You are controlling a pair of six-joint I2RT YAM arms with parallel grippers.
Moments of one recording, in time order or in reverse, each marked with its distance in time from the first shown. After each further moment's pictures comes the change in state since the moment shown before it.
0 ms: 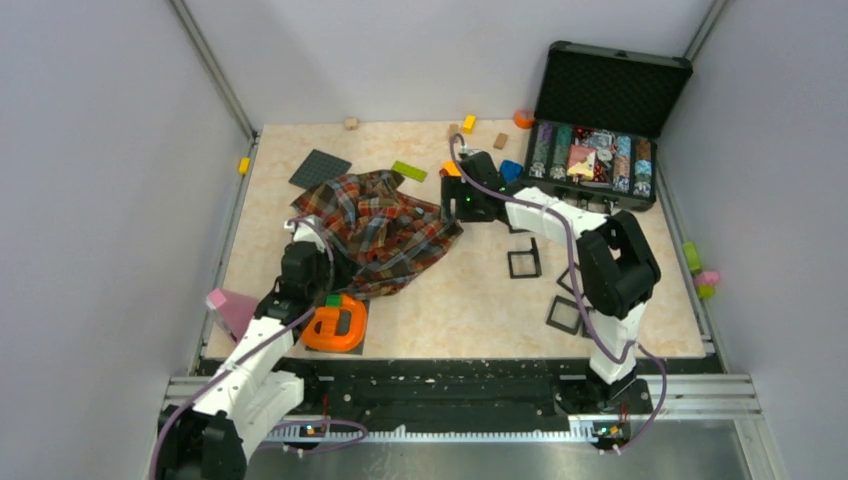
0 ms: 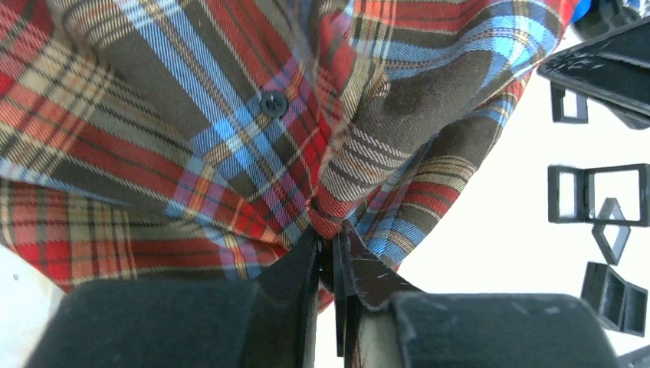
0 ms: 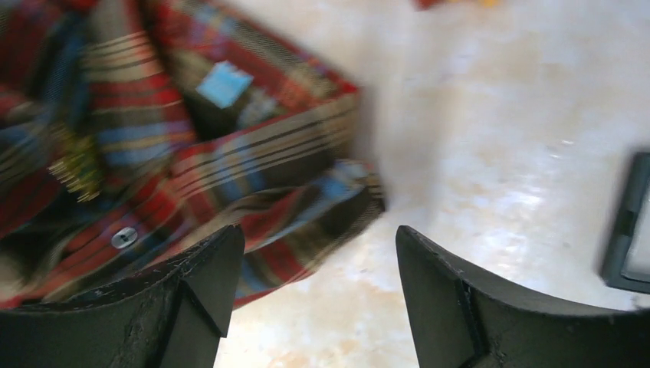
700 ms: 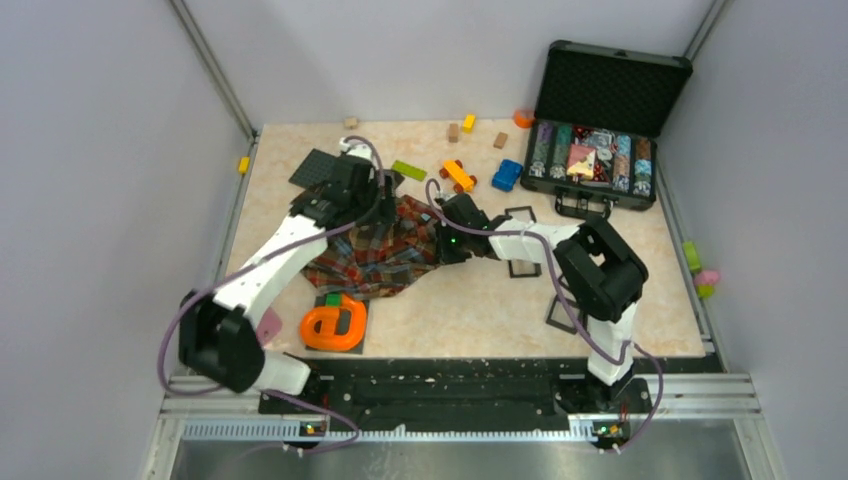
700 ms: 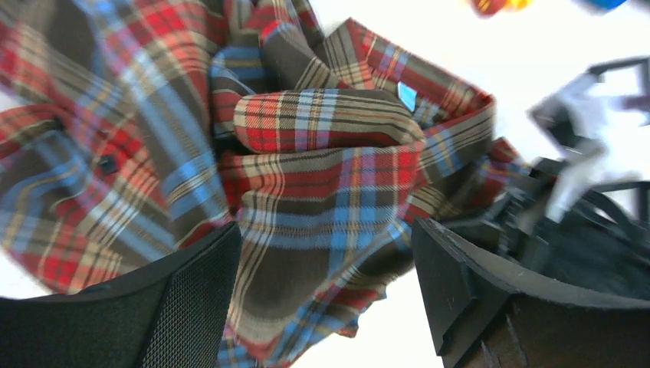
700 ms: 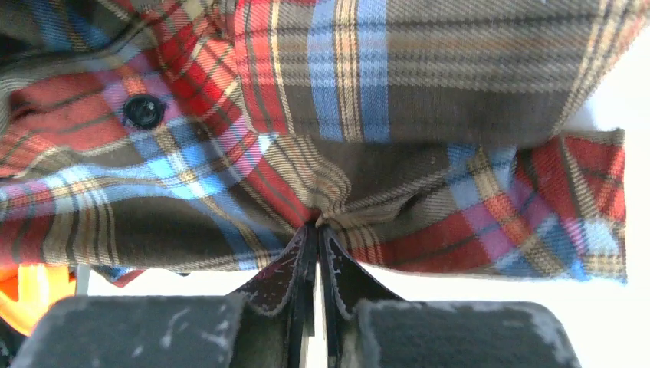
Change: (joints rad) left arm -0.207 0.478 0.776 -0.465 -0.251 0.193; right arm 0.149 0.029 -0.180 0.146 -0.172 -0.032
